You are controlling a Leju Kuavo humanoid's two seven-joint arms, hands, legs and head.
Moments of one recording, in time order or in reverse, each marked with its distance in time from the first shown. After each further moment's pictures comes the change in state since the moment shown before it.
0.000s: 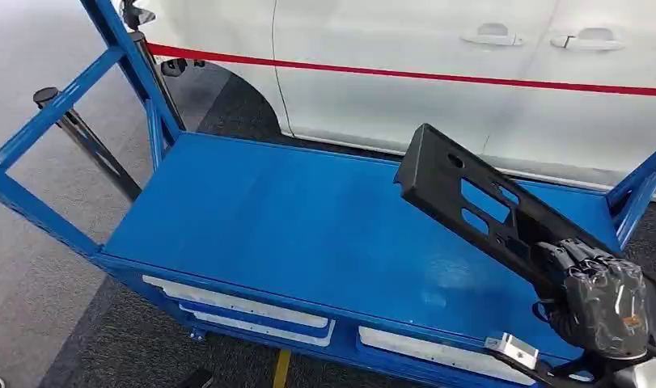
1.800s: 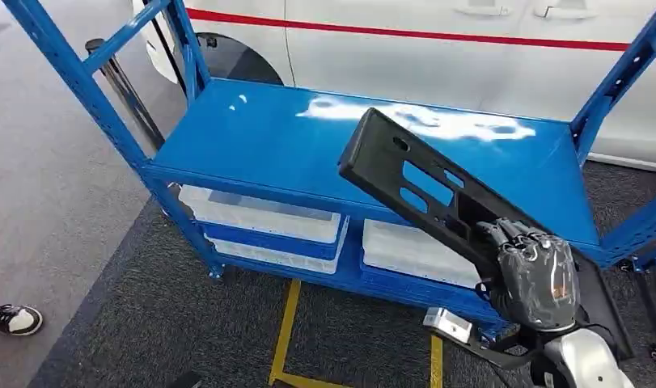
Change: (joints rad) left arm 0.020 0.056 0.004 0.007 0.000 -0.054 -0.005; right arm -0.156 0.158 0.196 -0.001 0.133 0.132 0.148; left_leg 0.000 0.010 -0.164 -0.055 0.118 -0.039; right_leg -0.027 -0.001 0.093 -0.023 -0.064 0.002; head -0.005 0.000
